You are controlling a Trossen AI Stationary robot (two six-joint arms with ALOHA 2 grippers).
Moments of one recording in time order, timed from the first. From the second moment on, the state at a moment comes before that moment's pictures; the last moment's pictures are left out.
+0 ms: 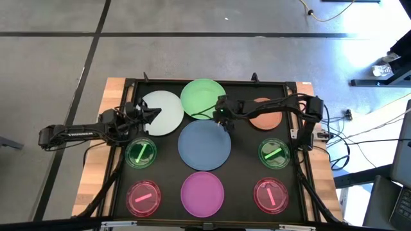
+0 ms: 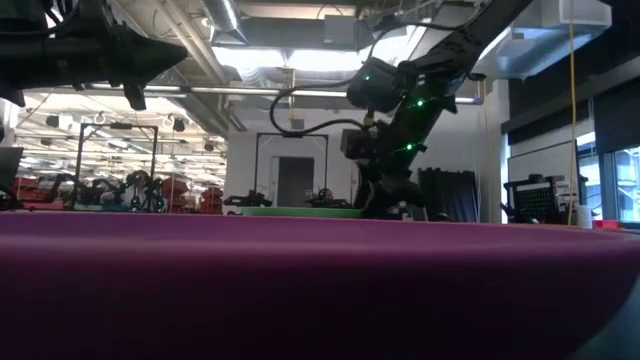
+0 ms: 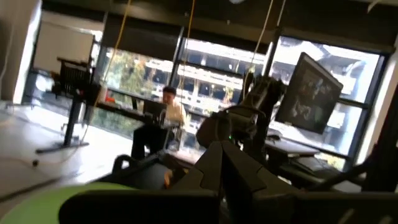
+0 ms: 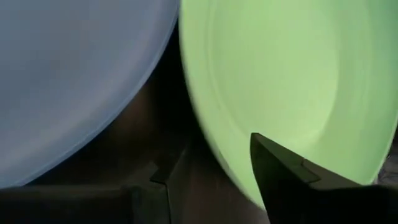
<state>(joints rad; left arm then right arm) 0.23 0.29 0.01 0.58 -0.11 -0.26 -0.26 1.85 1.08 -0.19 0.23 -0.69</state>
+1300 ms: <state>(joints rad) 0.23 0.29 0.01 0.67 -0.37 -0.25 -0.08 1.59 1.08 -0.35 0.25 -0.65</state>
